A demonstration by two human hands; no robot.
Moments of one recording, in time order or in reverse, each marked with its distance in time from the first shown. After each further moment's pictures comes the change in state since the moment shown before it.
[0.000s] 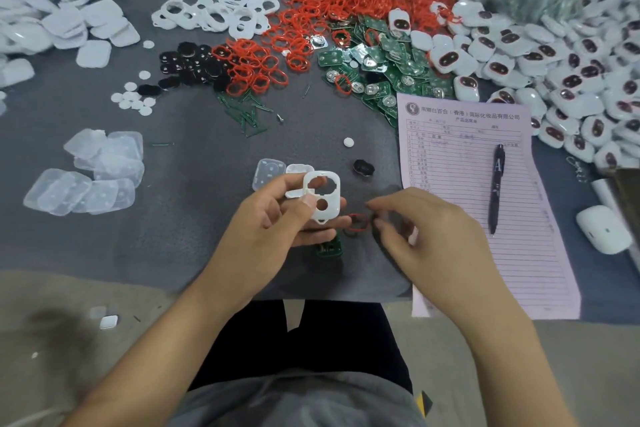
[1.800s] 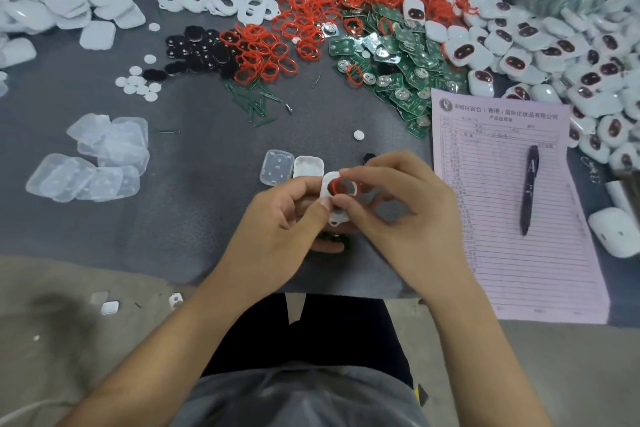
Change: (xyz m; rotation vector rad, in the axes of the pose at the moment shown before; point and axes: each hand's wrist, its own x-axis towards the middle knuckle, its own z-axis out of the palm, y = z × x) left_hand -0.004 -0.004 0.003 0.119 0.025 0.023; right_hand 0.027 -0.023 0.026 0.414 0.206 -0.188
